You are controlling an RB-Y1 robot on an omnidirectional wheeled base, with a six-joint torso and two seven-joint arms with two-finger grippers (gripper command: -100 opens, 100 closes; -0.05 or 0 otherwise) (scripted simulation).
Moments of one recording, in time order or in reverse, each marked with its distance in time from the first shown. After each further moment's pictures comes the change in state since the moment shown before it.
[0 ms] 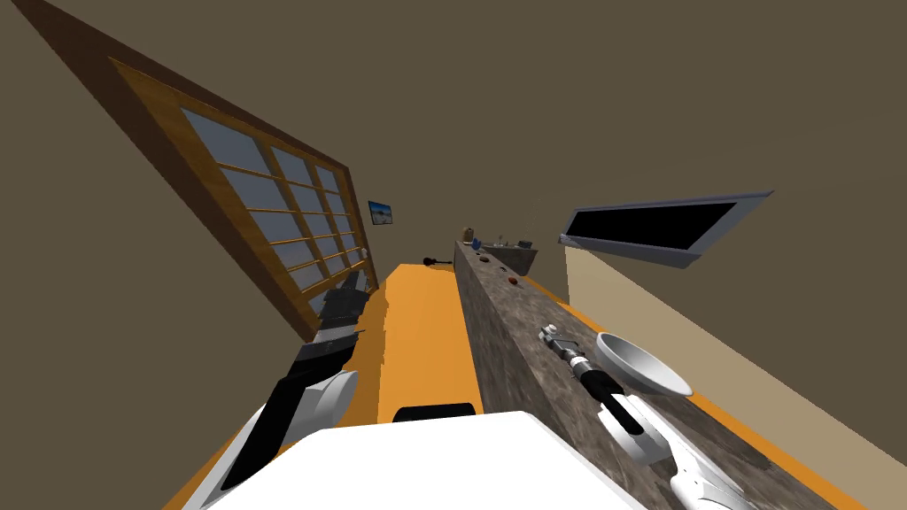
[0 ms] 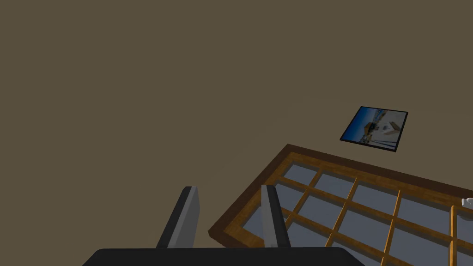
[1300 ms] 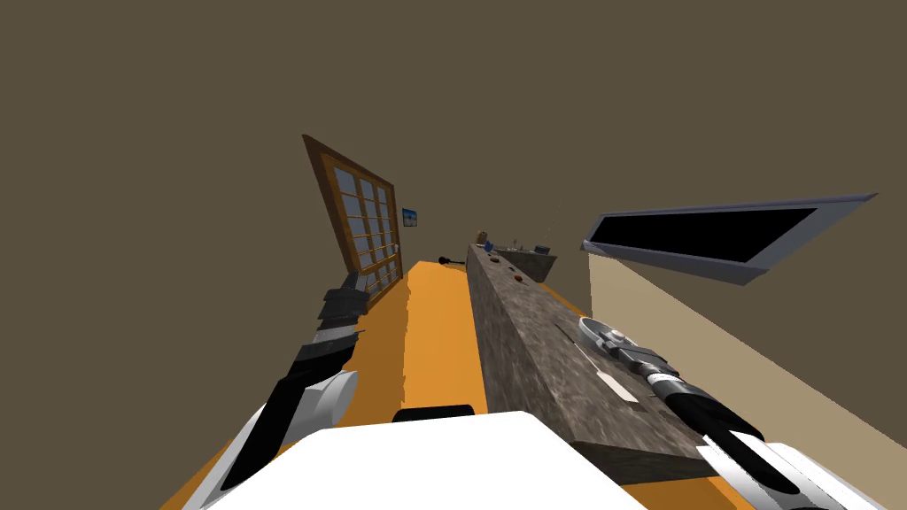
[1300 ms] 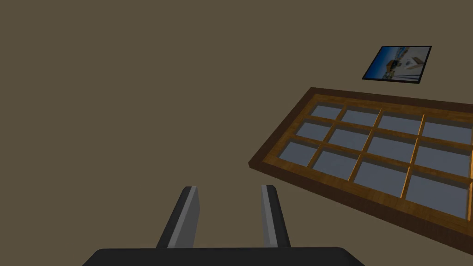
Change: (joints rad) left arm 0.000 0.000 0.000 0.000 0.000 0.000 0.000; right arm 0.089 -0.170 -0.257 0.177 -0.121 -0.075 0.011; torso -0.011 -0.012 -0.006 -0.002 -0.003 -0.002
